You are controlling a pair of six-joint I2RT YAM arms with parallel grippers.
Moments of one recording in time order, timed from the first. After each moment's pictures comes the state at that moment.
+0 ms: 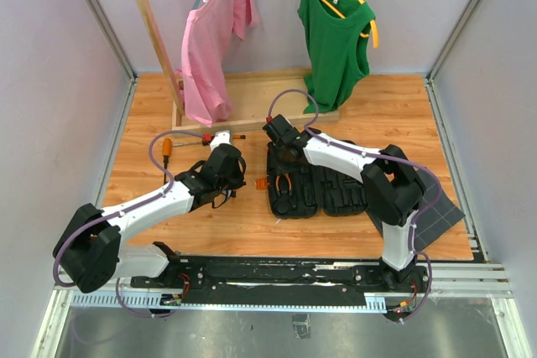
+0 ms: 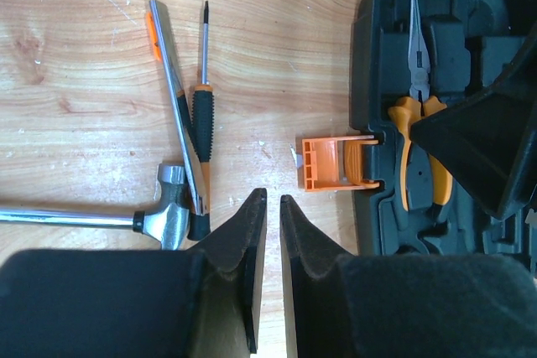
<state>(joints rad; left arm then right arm) -0.69 1.25 0.67 -0.18 -0.33 -0.70 0.78 1.93 1.38 -0.56 0.12 0.39</state>
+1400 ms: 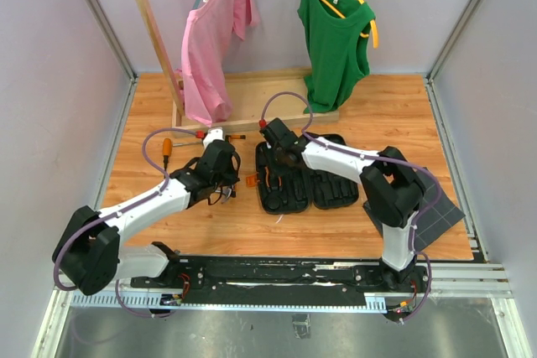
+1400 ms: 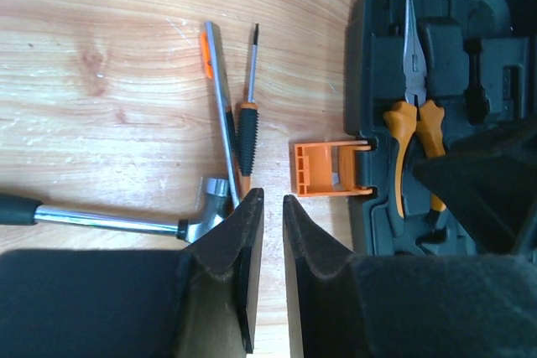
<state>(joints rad) -0.64 1.24 0.68 -0.21 -0.34 -0.67 0.81 1.92 1.34 -0.46 0.08 0.35</state>
